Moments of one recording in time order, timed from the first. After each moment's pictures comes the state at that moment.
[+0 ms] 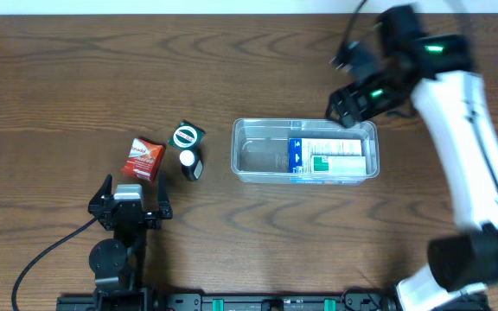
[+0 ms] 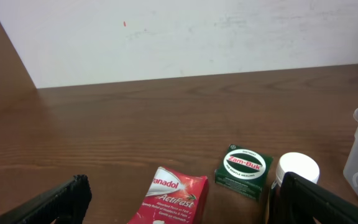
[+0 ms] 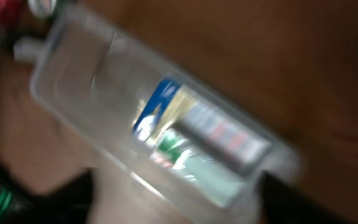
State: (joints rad) left arm 0.08 0.02 0.03 -0.12 0.04 0.09; right arm 0.15 1.73 1.86 -1.35 -0.29 -0.25
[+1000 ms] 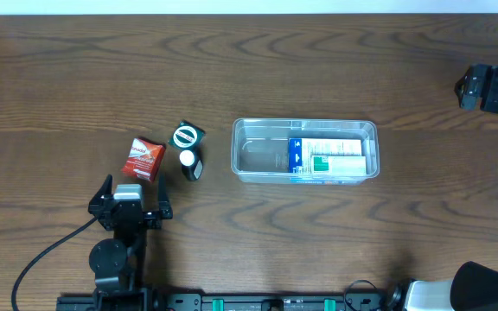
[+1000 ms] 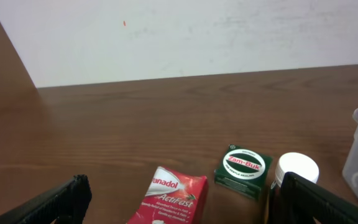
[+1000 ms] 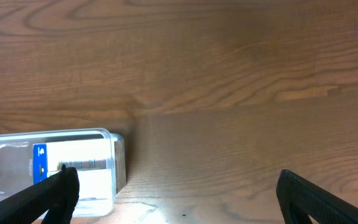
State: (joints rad) left arm 0.08 0.02 0.03 -0.13 0.04 0.07; right arm -0.37 1.58 1.88 -1.32 -0.20 -0.13
